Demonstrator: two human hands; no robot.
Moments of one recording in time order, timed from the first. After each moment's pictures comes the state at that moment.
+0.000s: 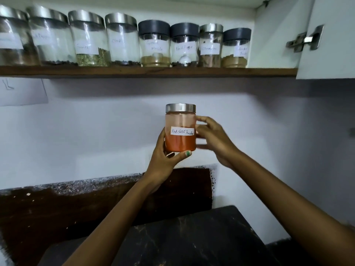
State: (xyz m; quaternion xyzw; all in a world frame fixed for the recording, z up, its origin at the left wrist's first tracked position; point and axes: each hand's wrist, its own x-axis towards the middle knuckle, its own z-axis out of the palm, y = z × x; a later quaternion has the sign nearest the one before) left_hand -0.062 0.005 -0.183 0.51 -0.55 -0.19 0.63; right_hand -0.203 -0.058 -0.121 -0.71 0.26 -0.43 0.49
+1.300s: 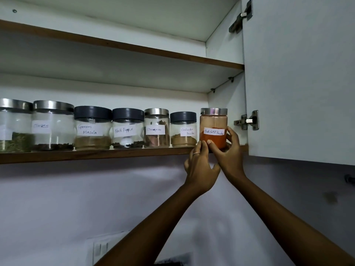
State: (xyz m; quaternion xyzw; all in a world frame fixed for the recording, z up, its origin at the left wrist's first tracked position) left_hand -0.231 -0.209 -0.022 0.57 -0.67 0.10 0.47; right_hand -0.312 -0.272 -0.009 -0.63 0.21 -0.73 0.17
